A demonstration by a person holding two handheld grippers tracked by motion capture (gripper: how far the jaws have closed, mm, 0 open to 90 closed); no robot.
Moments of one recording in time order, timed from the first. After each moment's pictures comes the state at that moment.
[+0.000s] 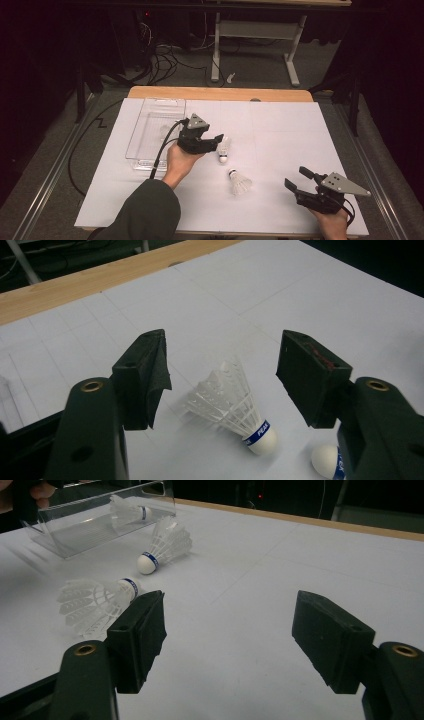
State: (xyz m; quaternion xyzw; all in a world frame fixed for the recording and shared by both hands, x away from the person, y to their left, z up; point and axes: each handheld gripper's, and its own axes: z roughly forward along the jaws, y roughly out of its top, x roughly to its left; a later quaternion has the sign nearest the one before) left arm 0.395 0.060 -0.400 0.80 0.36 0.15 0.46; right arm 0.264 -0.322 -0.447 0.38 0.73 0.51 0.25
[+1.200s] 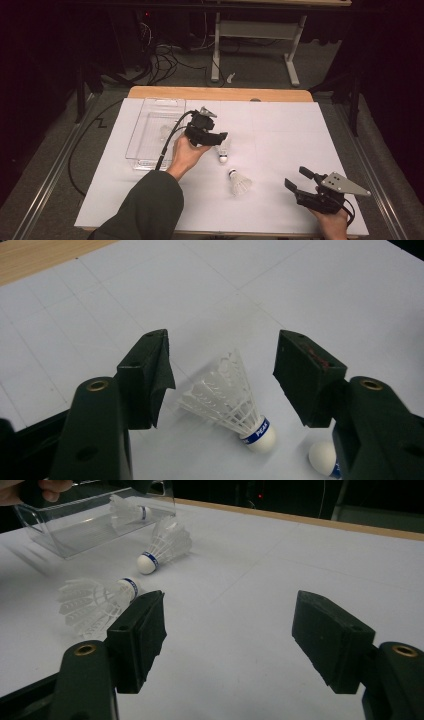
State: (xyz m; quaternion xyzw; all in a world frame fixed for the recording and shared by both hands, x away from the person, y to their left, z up) left arm 0.422 0.040 -0.389 0.84 0.37 0.10 0.39; right arm 0.264 -0.322 -0.447 0.38 0.73 0.51 0.25
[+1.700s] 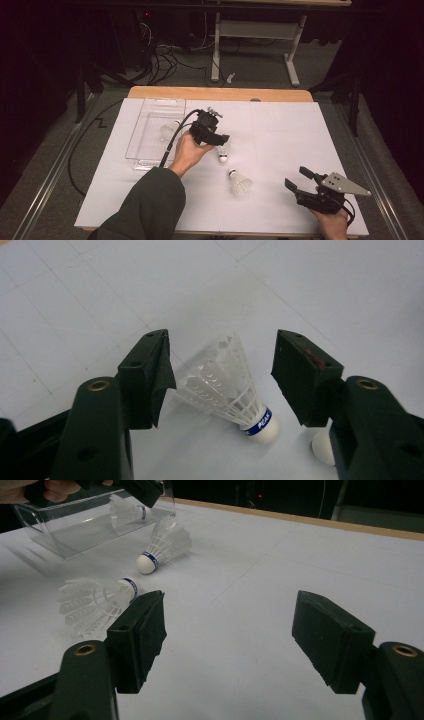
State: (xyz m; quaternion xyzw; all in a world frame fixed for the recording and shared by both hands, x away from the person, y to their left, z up) left arm 0.434 0.029 -0.393 0.86 0.38 0.07 0.34; right arm 0.264 -0.322 -0.447 0.38 0.73 0.51 0.25
